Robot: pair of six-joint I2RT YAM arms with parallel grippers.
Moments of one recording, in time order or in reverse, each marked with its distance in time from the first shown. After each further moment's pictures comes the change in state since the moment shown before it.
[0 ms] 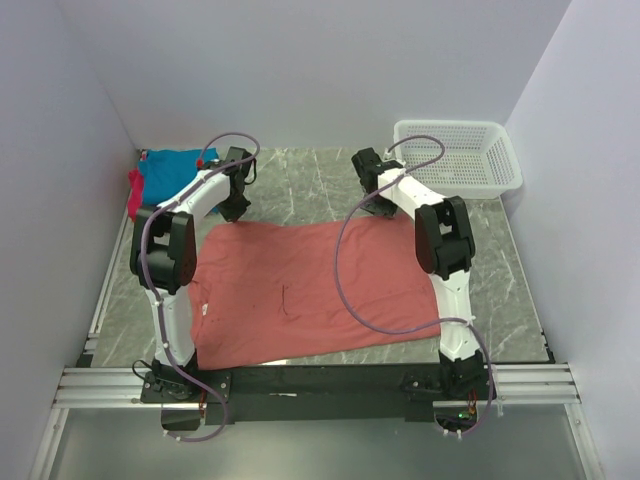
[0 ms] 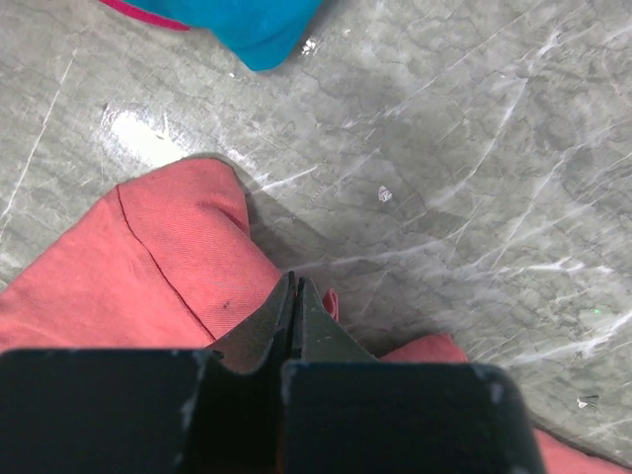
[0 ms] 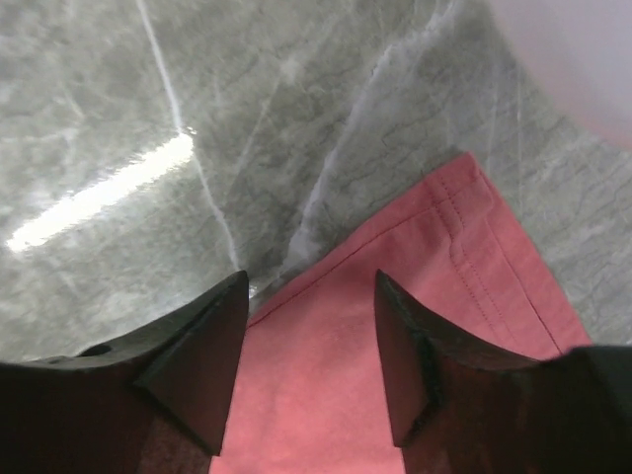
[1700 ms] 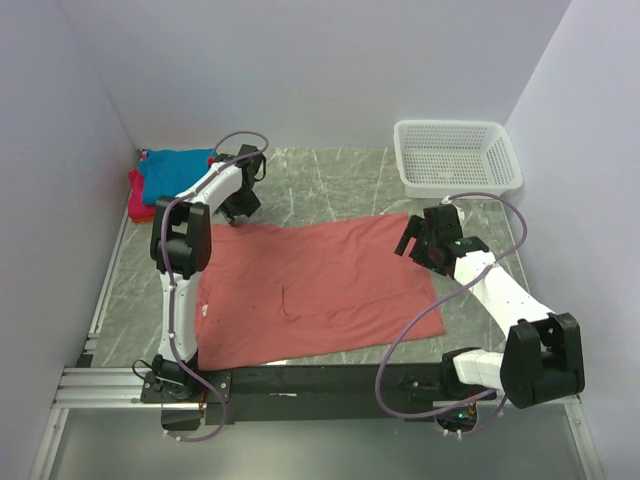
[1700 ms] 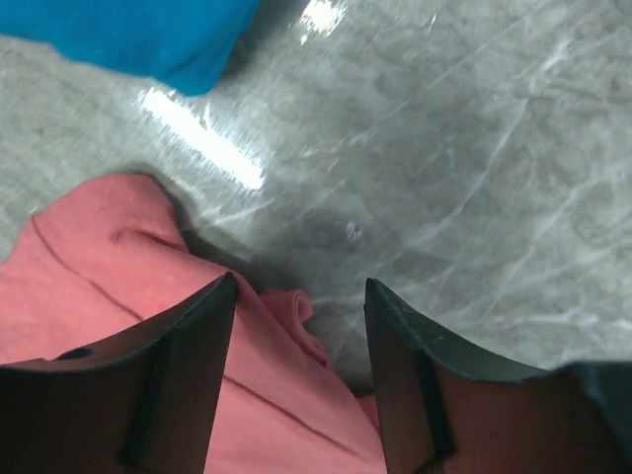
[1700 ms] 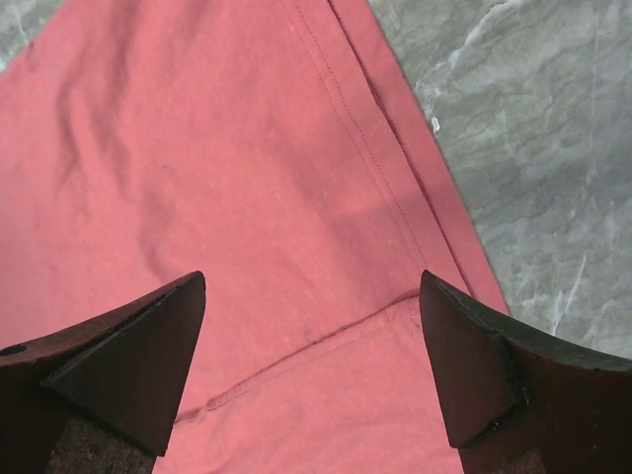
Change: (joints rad) left arm -0.015 0.196 0.226 -0.139 -0.015 -0.002; right arm -0.153 -1.044 -1.067 0.323 -0.363 -0.114
